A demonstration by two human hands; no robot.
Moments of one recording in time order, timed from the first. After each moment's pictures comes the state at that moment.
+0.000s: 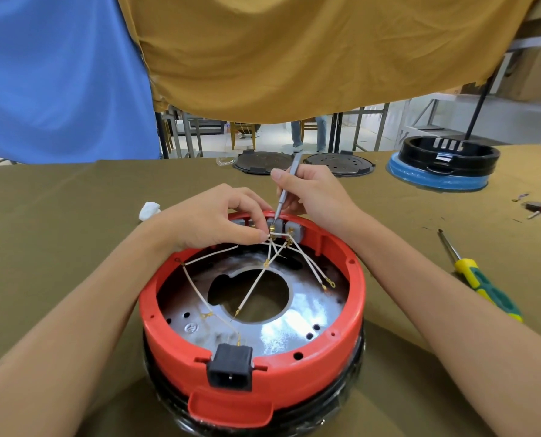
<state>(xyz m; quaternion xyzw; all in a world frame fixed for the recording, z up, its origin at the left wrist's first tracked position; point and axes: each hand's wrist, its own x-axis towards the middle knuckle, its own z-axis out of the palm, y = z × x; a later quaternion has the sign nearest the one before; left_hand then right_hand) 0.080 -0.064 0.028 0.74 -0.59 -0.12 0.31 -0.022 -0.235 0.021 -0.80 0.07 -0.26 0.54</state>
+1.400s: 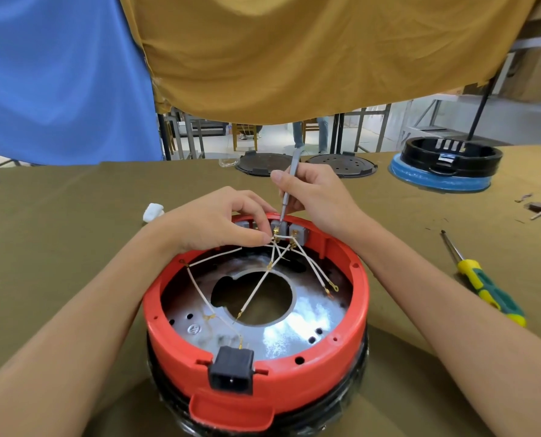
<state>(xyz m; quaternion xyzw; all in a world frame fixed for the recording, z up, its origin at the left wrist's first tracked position) 0.079 -0.063 0.028 0.74 -0.59 -0.13 0.30 -0.025 -0.231 0.021 -0.82 0.03 -0.28 0.50</state>
